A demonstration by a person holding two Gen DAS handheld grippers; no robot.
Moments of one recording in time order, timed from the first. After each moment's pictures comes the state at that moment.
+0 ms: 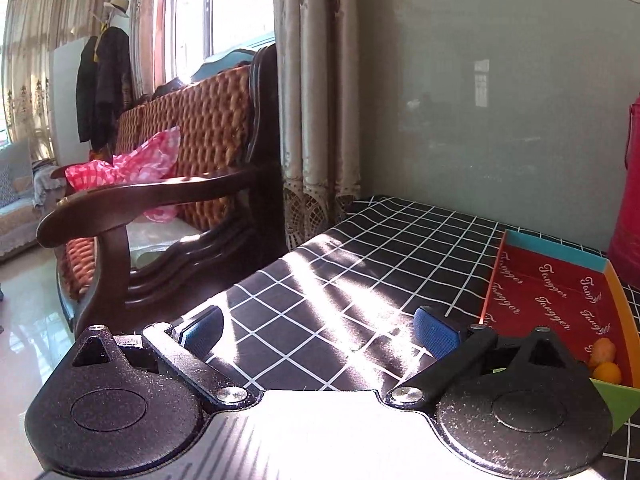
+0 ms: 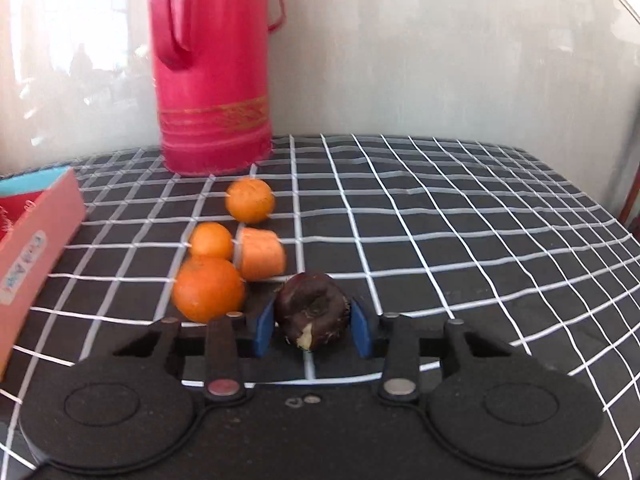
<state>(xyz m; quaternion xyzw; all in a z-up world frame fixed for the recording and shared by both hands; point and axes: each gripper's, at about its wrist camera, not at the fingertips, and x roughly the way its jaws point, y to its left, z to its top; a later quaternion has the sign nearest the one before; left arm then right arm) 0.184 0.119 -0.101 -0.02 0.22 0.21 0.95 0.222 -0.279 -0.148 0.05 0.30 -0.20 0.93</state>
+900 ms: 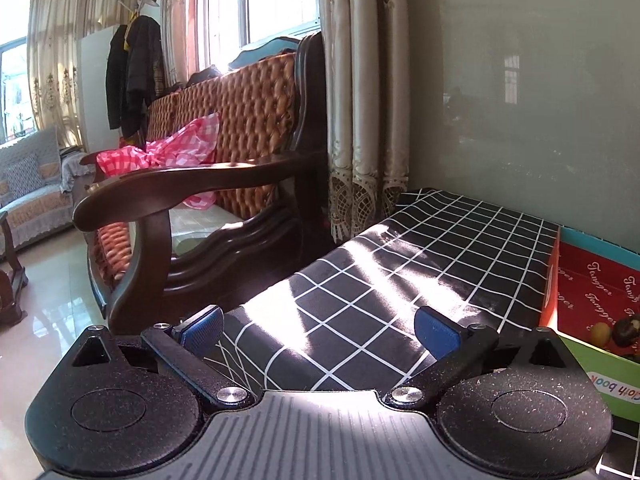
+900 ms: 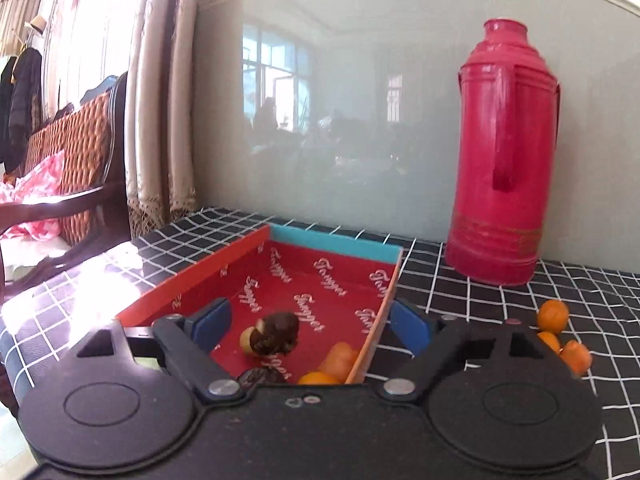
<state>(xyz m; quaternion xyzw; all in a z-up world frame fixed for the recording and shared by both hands) 0.171 0.161 -0.108 -0.02 0.23 0.24 0.94 0.214 -0.104 -0.110 -0.01 0.18 0.06 0.98</state>
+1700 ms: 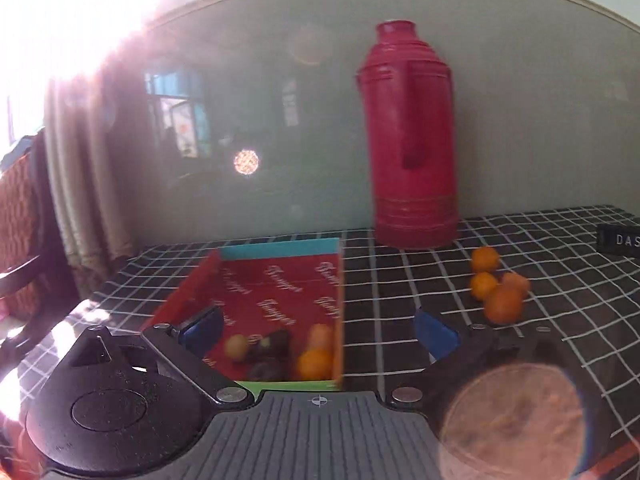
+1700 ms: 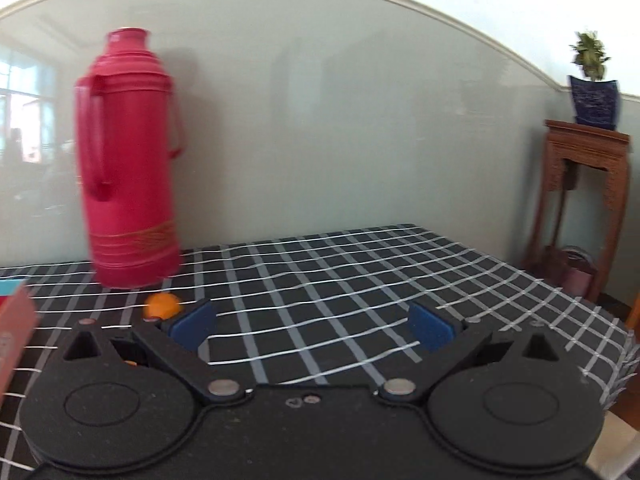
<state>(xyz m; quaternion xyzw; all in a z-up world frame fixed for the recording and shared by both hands) 0.180 -0.085 -0.112 0.09 0.17 -0.09 0.98 0.156 -0.306 -0.111 0.05 0.16 -0.35 0.92</state>
